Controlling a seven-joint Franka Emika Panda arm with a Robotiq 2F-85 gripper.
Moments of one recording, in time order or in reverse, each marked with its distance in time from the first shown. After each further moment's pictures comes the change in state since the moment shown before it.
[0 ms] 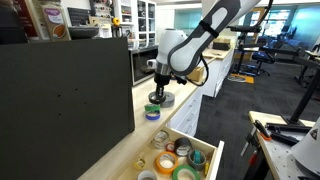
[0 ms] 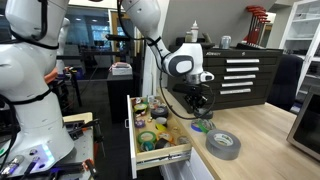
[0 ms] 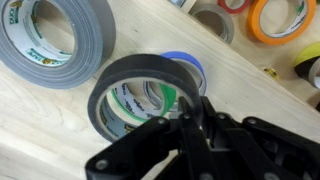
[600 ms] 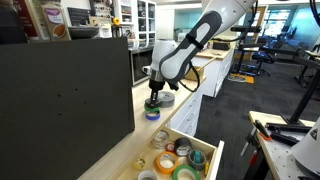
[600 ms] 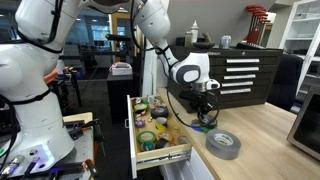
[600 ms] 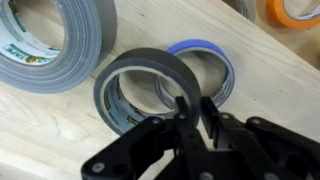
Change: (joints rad) arm -0.027 0.154 0.016 0.149 0.013 0.000 0.021
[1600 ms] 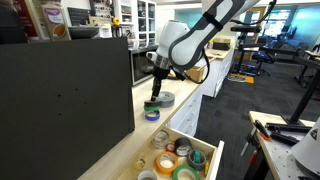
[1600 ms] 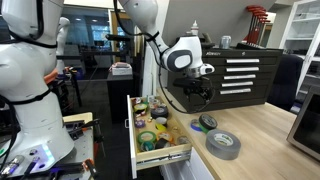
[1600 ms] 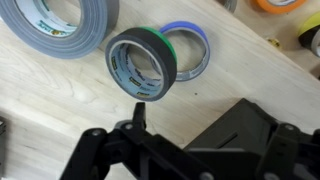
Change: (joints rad) arm 0.000 -0.211 0.026 -0.176 0.002 0.066 0.000
